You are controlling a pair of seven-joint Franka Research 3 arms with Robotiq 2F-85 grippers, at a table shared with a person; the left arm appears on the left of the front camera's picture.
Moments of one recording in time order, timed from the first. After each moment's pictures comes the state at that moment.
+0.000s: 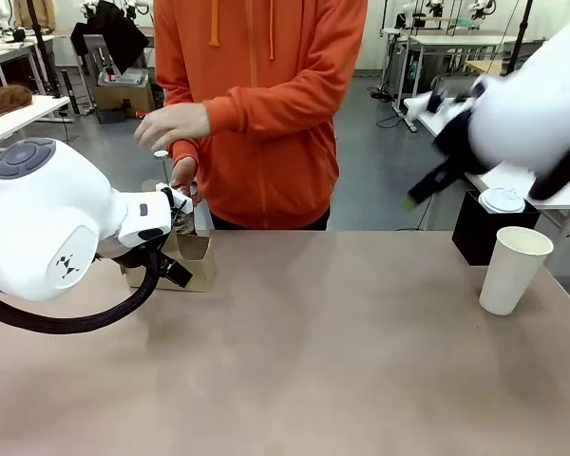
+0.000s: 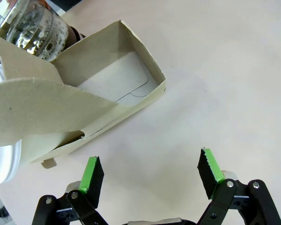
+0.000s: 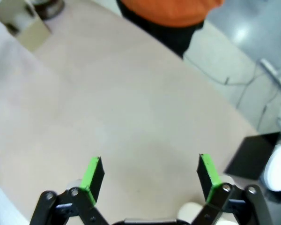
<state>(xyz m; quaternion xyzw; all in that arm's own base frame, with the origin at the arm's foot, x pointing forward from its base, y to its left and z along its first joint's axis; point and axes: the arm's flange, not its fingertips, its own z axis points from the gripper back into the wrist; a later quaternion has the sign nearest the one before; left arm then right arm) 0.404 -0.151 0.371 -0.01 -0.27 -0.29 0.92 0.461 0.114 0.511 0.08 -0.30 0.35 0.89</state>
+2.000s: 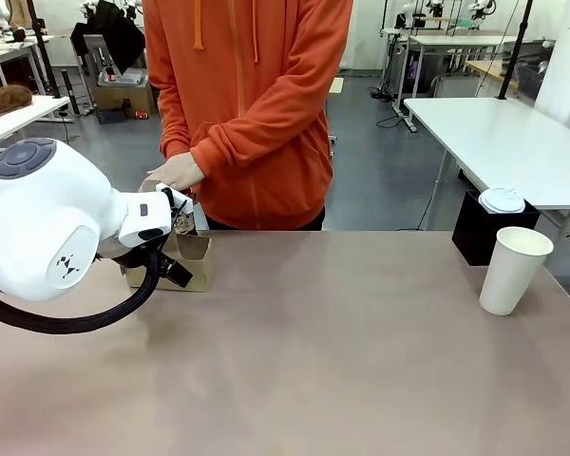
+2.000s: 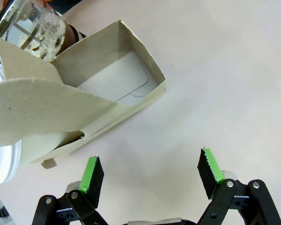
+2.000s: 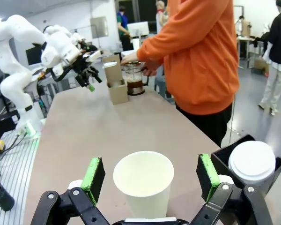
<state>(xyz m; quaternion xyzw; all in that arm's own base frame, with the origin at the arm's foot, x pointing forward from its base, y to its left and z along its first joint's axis) 0.404 -0.151 0.370 -0.01 -0.27 -0.29 0.92 0.435 -0.230 0.381 0.41 -0.53 0.39 0.63</state>
